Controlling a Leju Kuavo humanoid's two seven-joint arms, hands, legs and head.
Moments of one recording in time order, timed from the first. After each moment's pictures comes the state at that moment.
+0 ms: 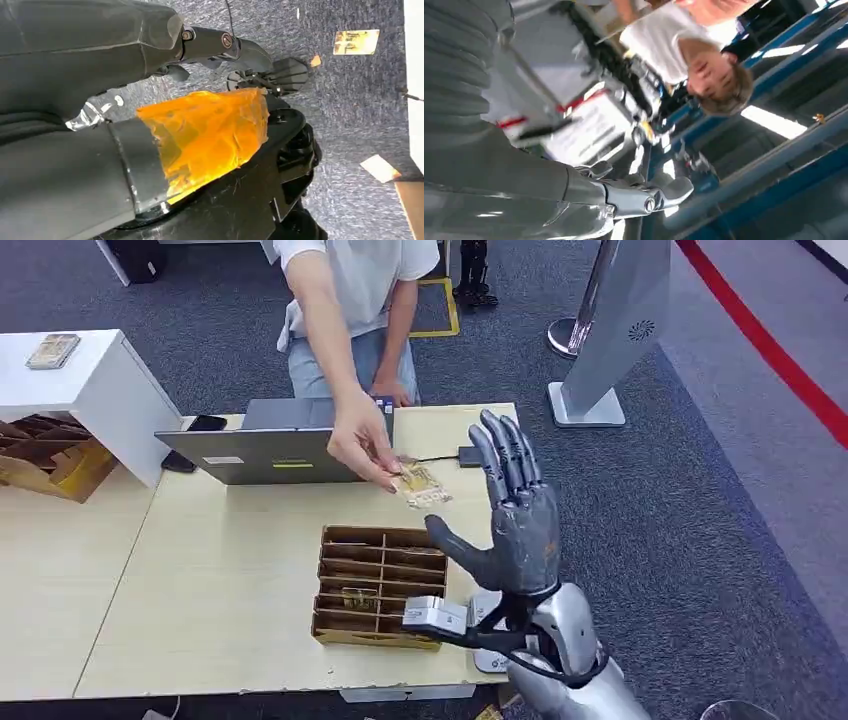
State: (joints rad) left arm -0.09 -0.09 0.43 -0.22 -0.52 -0.08 -0.17; right arm -0.29 -0.06 0.65 -1.58 1.07 -0.67 -0.11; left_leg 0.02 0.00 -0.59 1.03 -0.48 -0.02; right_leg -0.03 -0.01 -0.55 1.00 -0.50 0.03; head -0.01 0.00
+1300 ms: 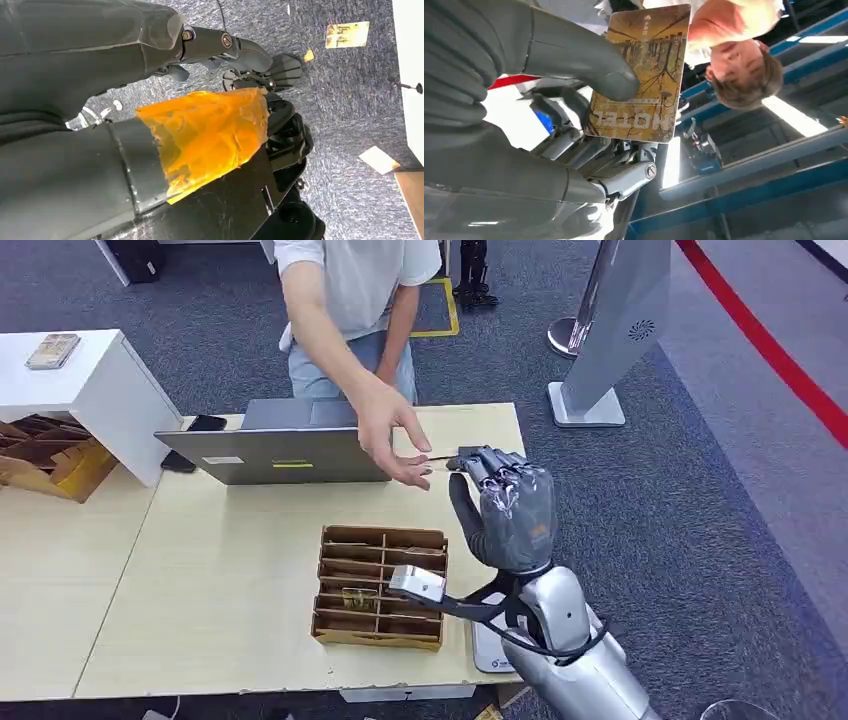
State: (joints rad) left arm -0.11 -0.10 0.41 -0.22 -0.53 -0.09 -0.16; right arm -0.36 -0.05 0.65 -1.48 1.22 -0.69 -0.02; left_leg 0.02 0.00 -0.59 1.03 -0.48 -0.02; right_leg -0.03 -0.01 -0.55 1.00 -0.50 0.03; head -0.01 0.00
